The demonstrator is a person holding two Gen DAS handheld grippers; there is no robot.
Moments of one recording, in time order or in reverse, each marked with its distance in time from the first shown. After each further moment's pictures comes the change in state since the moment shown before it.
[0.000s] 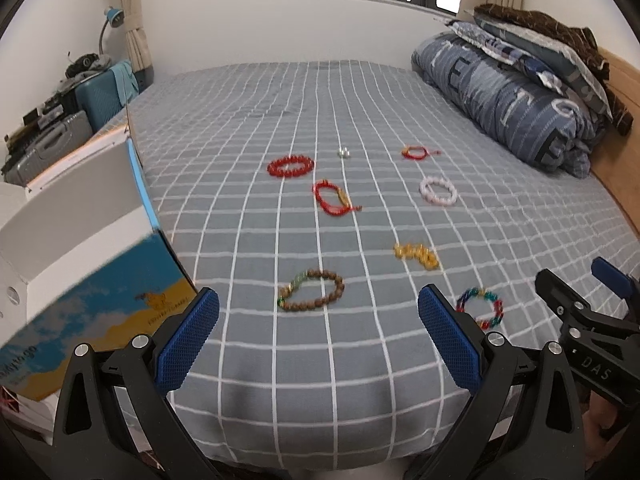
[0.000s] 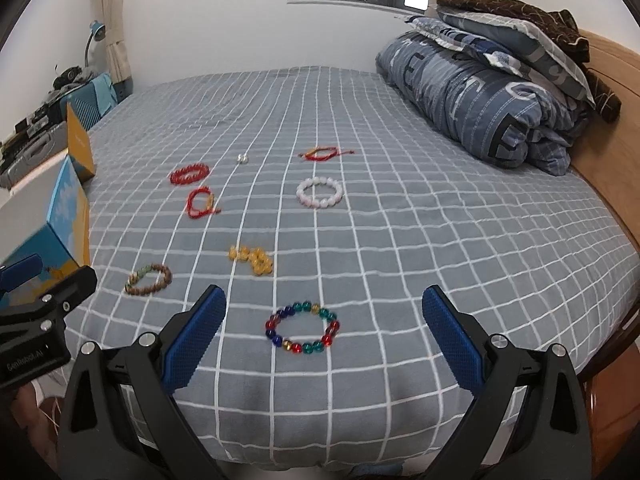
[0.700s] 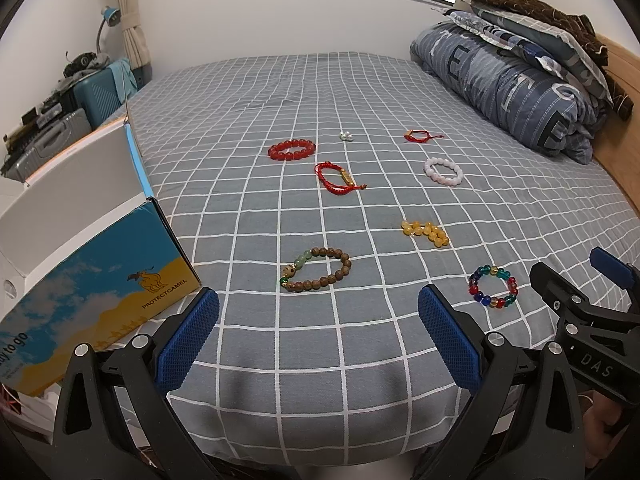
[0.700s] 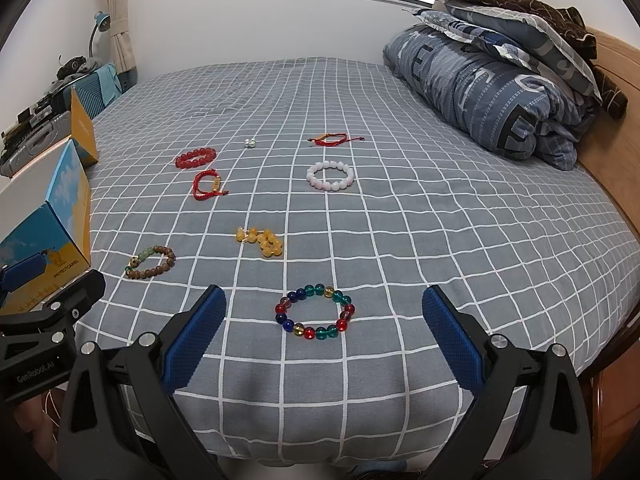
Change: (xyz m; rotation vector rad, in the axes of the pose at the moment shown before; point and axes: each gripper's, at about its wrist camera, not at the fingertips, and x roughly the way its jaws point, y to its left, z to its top) left arm 0.015 0.004 -0.032 0.027 0.019 0.009; right arm 0.017 0.014 -0.028 -0.019 0.032 0.016
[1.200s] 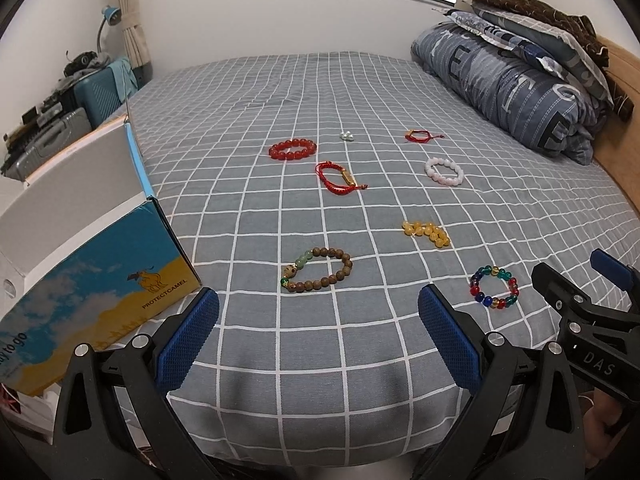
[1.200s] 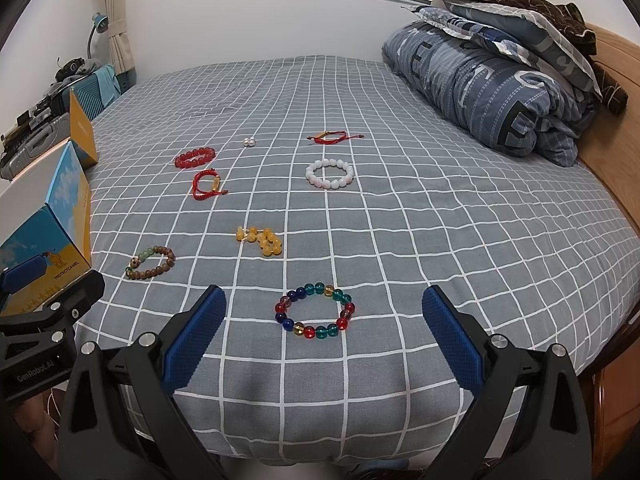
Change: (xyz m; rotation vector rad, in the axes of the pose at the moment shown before) left arm 0.001 0.001 0.000 -0.001 -0.001 0.000; right arm 0.000 -0.003 0.001 0.008 0.005 0.004
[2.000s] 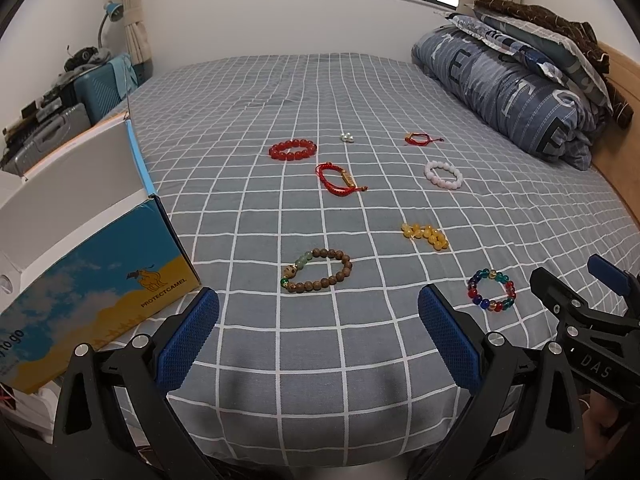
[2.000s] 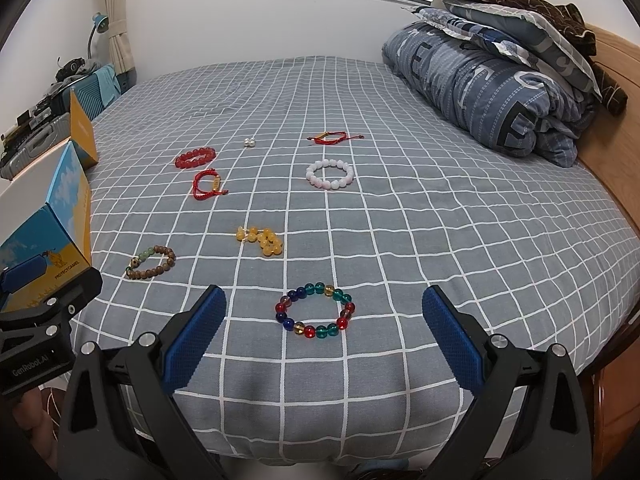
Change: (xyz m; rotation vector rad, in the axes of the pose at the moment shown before) left arm -0.001 0.005 0.001 -0.018 -0.002 -0.014; right arm 0.000 0.000 0.000 0.001 0.002 -0.001
